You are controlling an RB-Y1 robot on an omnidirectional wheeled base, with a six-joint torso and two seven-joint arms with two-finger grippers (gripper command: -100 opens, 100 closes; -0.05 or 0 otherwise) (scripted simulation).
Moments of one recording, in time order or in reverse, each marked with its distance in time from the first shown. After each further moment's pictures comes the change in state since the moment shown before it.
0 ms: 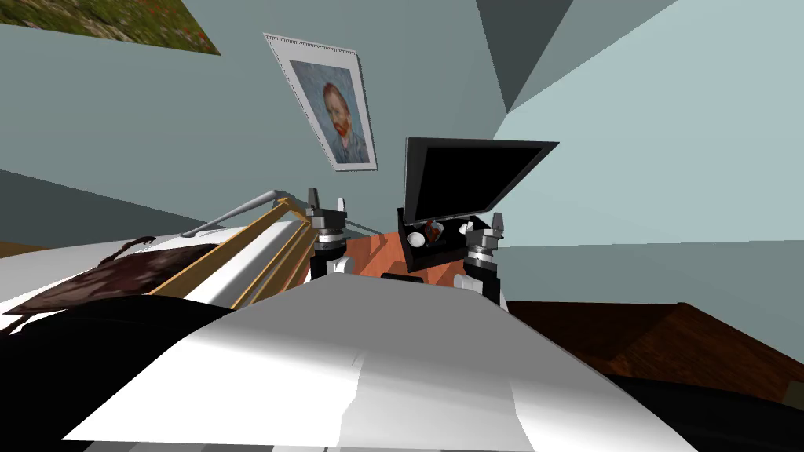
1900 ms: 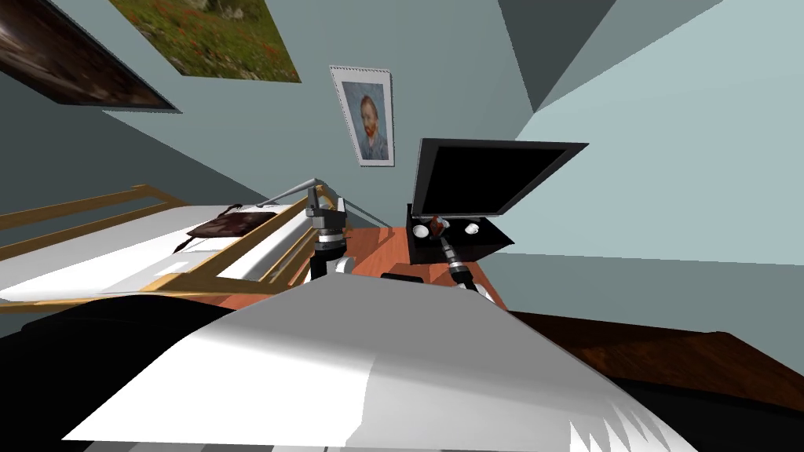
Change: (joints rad) left arm 0.000 0.000 0.000 0.000 0.000 0.000 0.000; right arm -0.067 -0.348 0.184 0.437 0.096 0.084 0.438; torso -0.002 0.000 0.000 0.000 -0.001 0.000
